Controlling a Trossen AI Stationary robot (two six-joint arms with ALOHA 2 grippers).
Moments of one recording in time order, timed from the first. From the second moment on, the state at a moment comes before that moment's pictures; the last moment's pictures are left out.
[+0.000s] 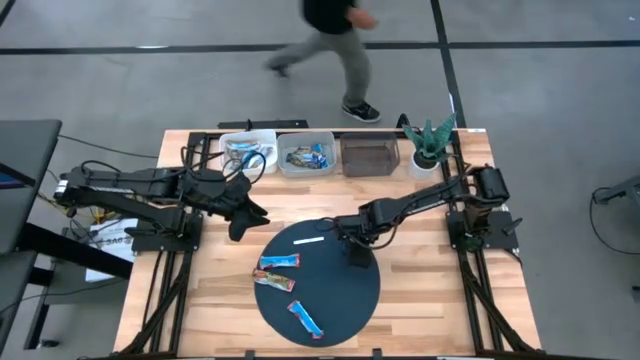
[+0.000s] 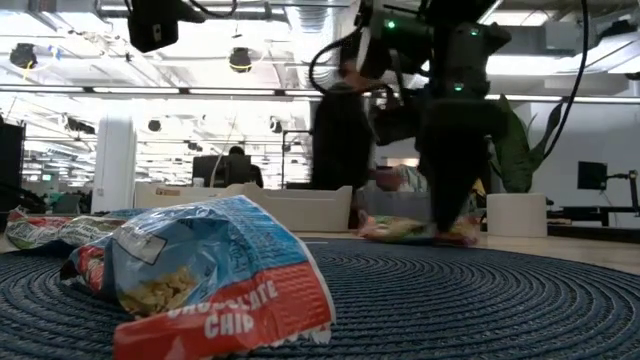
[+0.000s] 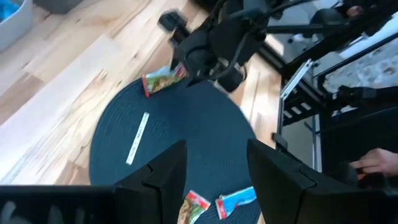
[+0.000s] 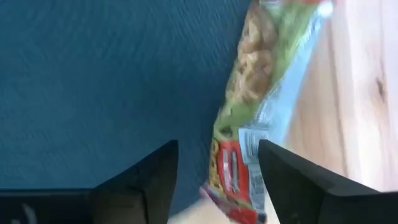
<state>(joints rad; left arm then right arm) -0.07 0.92 0.94 -0.56 0.04 -0.70 0.12 1.84 1.16 -0.72 -0.03 0.31</state>
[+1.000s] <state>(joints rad) -0.07 0.93 0.94 -0.56 0.04 -0.70 0.01 1.85 1.19 -0.69 -0.11 0.31</state>
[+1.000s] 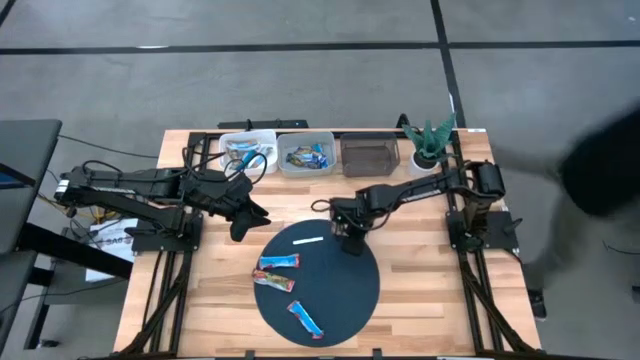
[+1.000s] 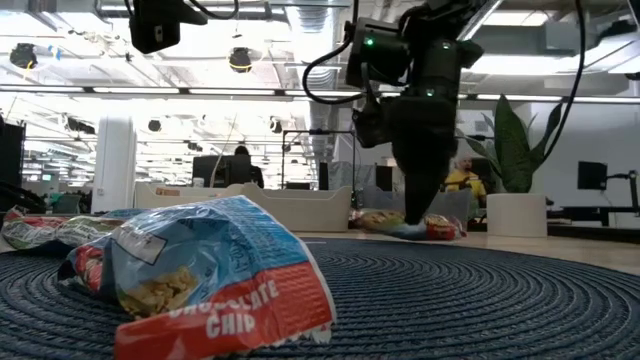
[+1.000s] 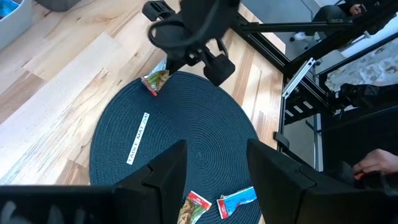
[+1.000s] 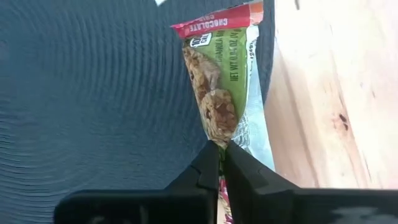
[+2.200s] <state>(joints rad) -0.06 0.94 0.94 -0.52 -0.18 -0.74 -0.51 1.84 1.57 -0.85 -0.08 0.46</state>
